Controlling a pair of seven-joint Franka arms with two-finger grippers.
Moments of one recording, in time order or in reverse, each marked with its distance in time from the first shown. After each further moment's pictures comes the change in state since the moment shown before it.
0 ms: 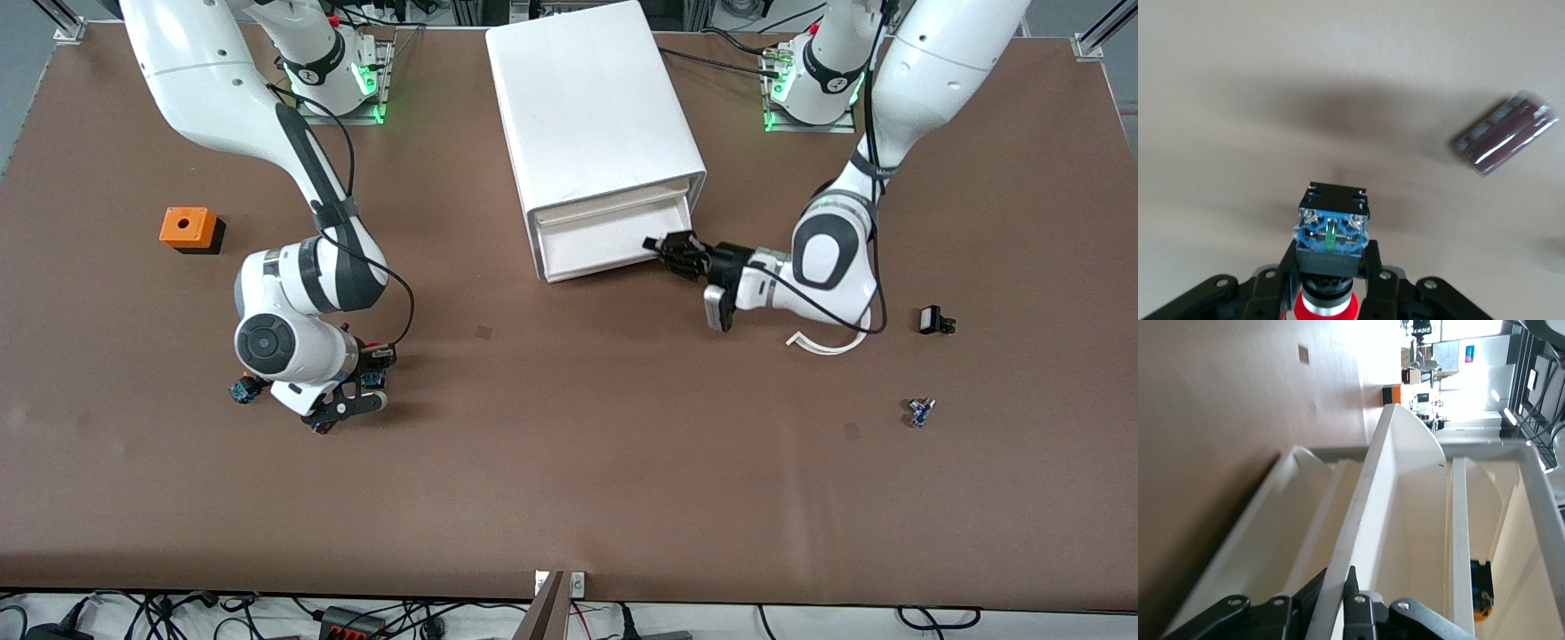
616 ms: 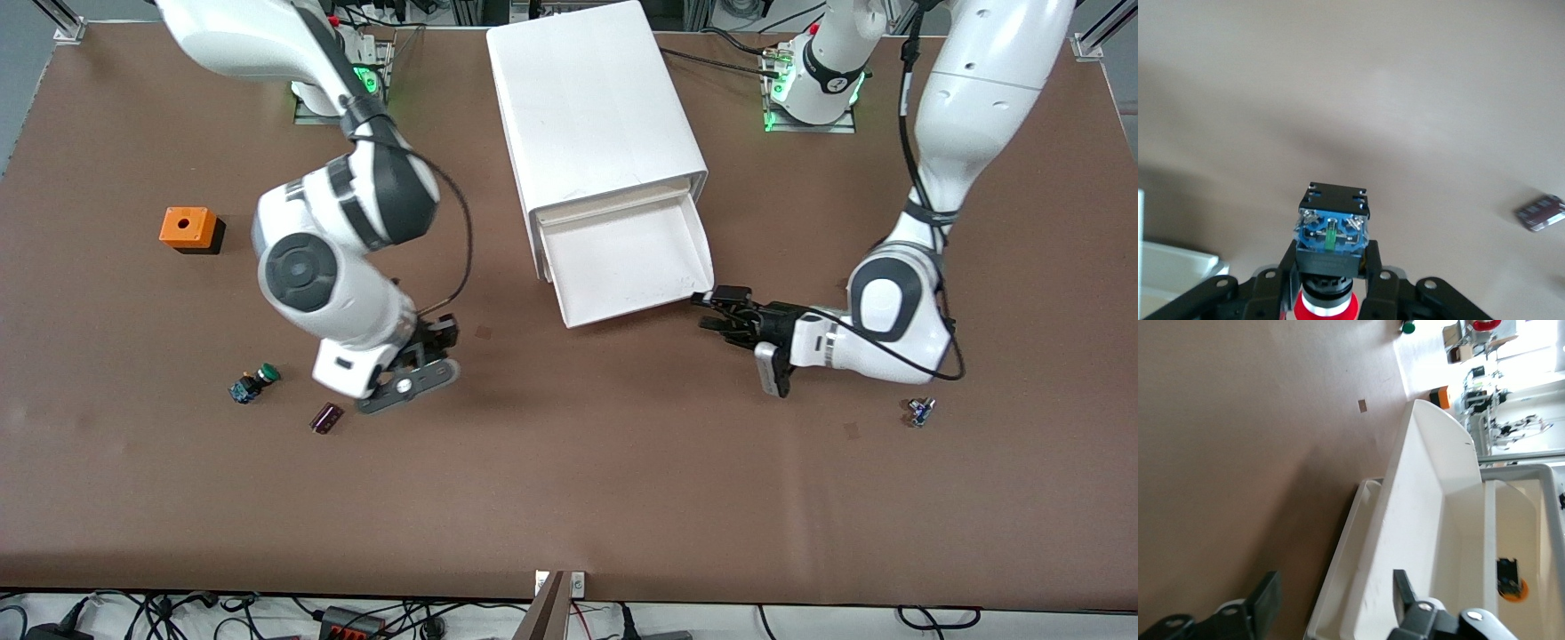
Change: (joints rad) left arm 0.079 0.057 0.059 0.317 0.334 -0.088 -0.098; right arm 0.171 -0.039 0.050 0.290 0.001 -0.182 0.020
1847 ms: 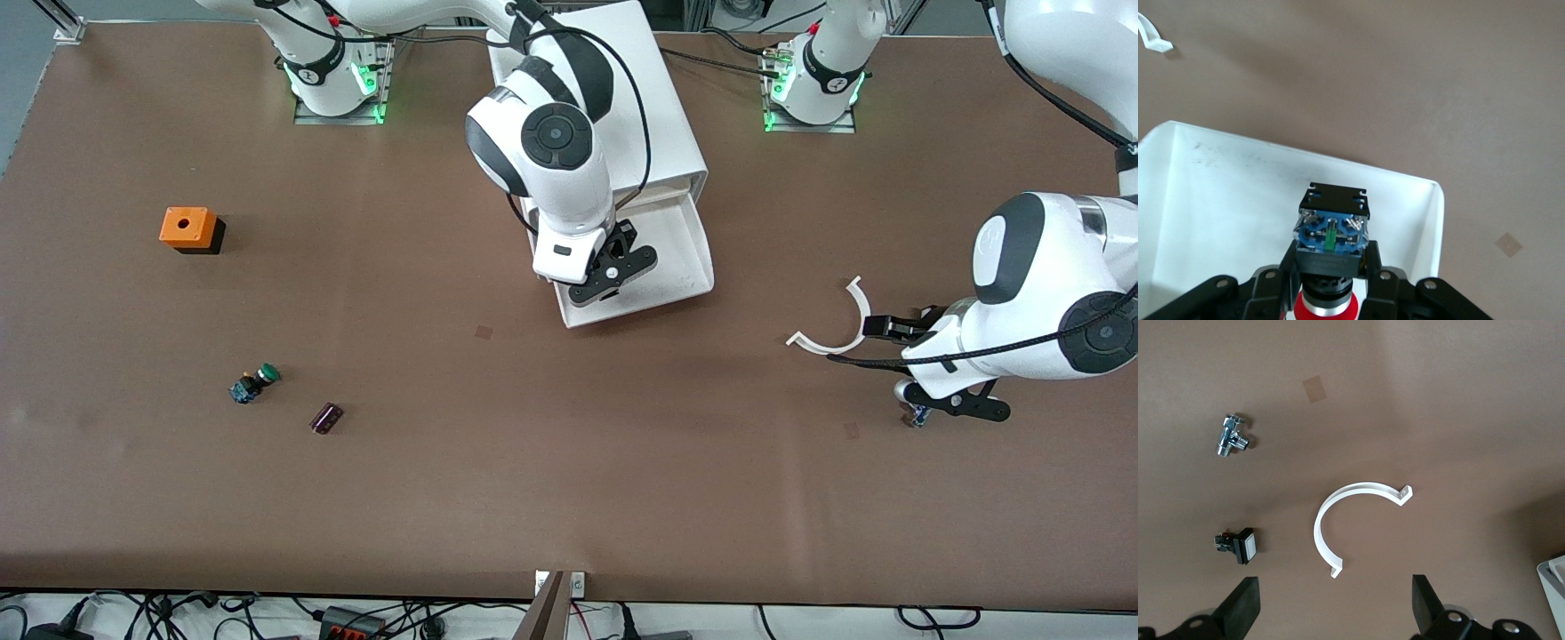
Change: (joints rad) left arm 0.028 -0.119 0.009 0.288 0.975 -0.130 -0.796; right arm 0.317 0.087 0.006 0.090 0.028 0.065 0.255
